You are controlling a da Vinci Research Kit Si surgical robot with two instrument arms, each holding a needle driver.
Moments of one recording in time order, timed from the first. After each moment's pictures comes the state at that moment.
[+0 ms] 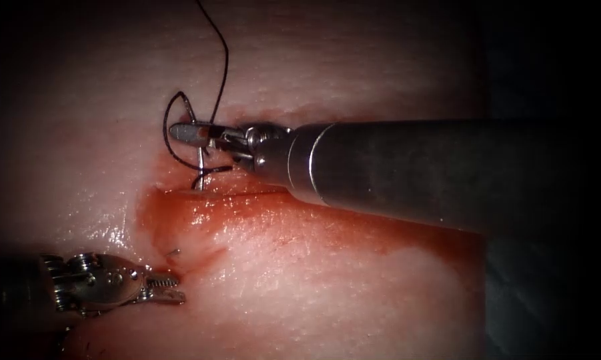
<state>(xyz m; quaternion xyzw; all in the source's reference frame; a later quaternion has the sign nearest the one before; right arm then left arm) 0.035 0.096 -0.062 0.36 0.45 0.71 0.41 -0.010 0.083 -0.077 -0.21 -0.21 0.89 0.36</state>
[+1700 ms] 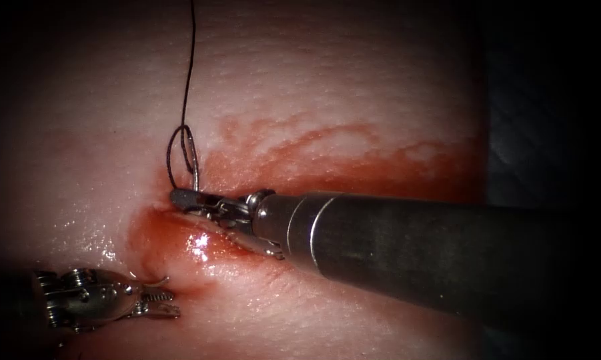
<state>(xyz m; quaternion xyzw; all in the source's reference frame) 0.038 0.075 -0.070 0.55 0.30 0.74 0.24 -0.009 0.084 -0.077 -0.21 -0.20 0.89 0.36</state>
